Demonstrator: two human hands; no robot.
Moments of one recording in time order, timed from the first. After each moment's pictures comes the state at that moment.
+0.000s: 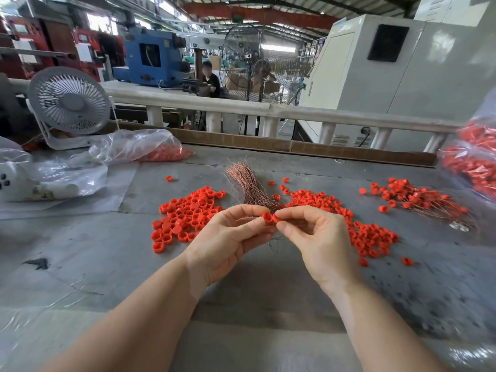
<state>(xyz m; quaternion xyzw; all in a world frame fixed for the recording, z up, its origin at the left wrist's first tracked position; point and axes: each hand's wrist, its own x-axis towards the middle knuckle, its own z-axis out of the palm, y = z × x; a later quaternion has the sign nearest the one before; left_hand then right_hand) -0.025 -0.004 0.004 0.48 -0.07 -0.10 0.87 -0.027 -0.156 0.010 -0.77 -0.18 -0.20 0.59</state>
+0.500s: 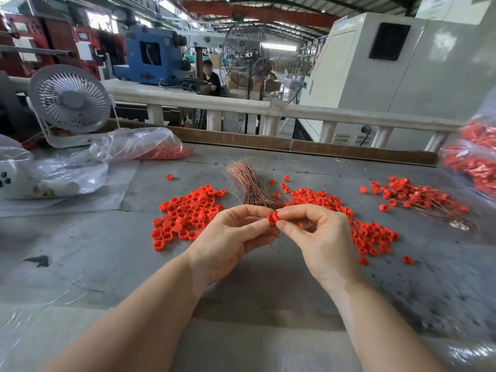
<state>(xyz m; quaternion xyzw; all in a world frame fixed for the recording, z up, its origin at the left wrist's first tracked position) -0.026 -0.006 0.003 0.51 -0.09 -0.11 0.85 -0.026 -0.156 0.008 -0.77 -0.20 -0.24 0.56</state>
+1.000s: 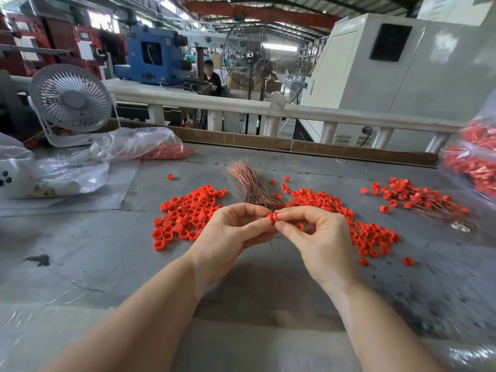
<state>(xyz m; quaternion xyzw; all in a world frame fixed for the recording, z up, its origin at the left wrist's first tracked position) -0.027 -0.008 0.004 0.55 -0.08 -0.05 0.83 -0.025 -0.156 0.006 -0.78 -0.20 -0.24 0.55</state>
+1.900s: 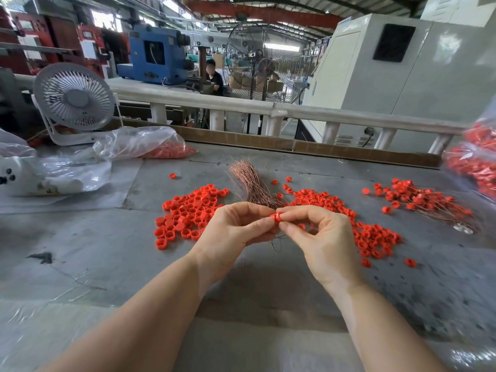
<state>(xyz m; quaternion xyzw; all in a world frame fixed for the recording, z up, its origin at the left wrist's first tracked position) -0.027 -0.007 0.002 0.58 -0.10 -0.01 0.81 -0.024 -0.156 0.005 -0.77 -0.20 -0.23 0.57</state>
